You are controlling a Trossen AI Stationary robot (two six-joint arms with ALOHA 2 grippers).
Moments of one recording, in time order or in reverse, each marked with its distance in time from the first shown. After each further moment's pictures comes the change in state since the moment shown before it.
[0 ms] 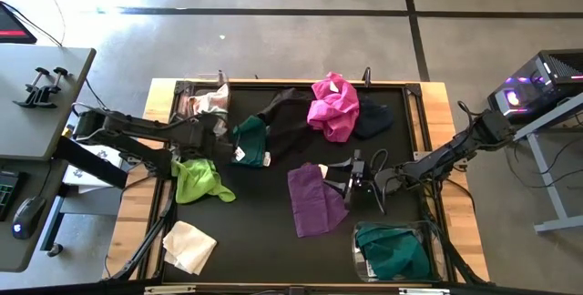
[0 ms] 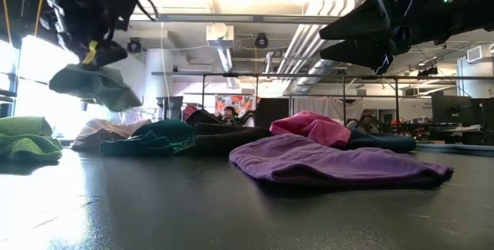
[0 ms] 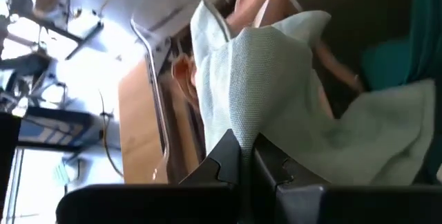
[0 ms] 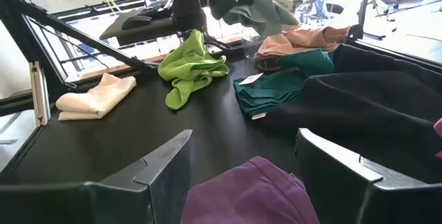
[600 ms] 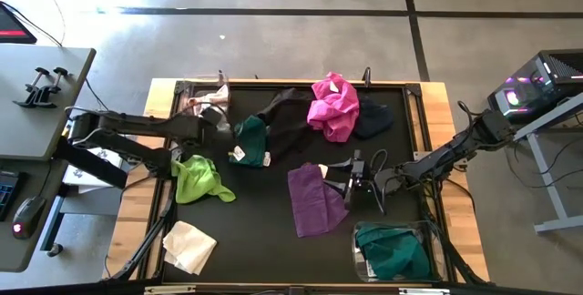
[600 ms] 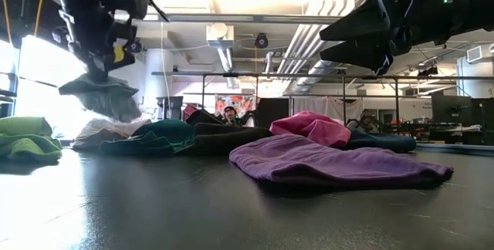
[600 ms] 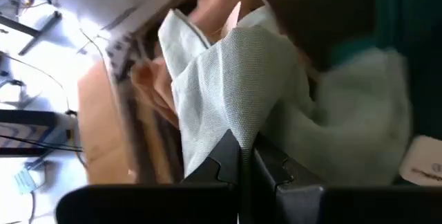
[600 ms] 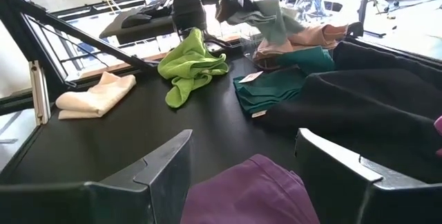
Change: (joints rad) left arm 0.128 -0.055 -0.029 0.206 0.067 0.270; right arm 0.000 0.000 0.000 -0.007 -0.001 0.010
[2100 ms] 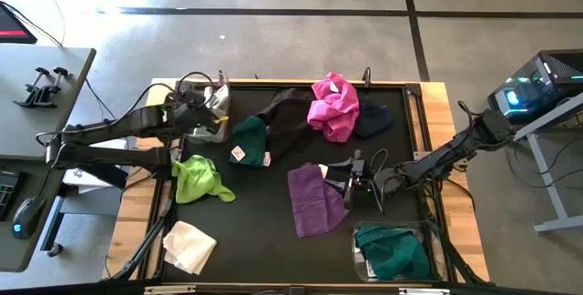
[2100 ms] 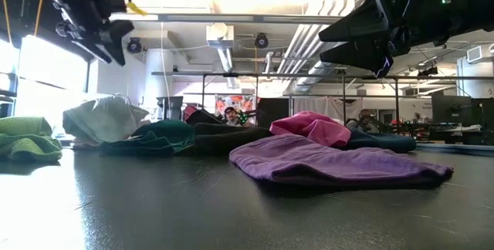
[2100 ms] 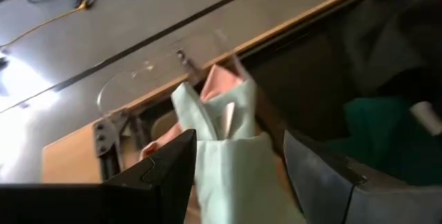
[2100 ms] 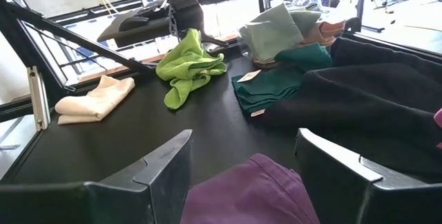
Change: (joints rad) left arm 0.197 -0.399 -0.085 0.363 -0.011 0.443; right arm -0.007 0.000 0.000 -0.005 0.005 0.025
